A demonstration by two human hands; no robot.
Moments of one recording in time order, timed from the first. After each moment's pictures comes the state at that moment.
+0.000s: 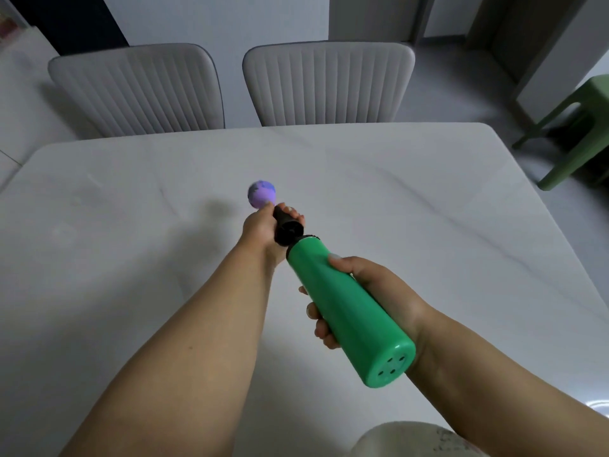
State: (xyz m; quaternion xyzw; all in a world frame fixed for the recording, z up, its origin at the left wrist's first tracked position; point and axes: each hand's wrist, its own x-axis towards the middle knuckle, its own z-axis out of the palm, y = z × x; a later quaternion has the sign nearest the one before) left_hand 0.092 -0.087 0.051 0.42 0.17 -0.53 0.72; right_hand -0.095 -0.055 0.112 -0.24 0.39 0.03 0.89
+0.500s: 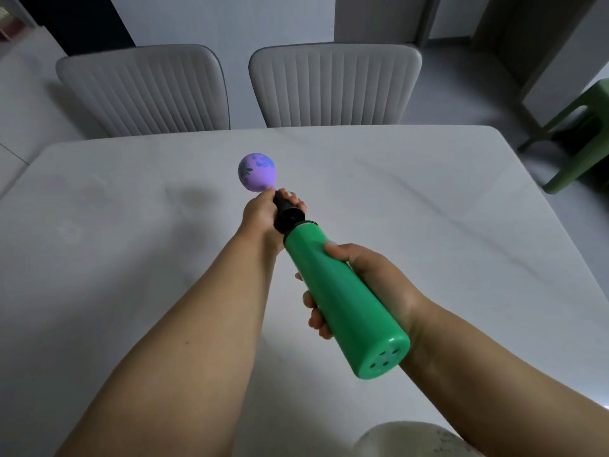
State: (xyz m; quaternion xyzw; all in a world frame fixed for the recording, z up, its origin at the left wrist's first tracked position) left_hand 0.103 -0.093 0.073 0.40 0.12 -0.54 0.73; right_hand -0.078 -0.060 0.121 -0.27 0.37 0.02 0.89
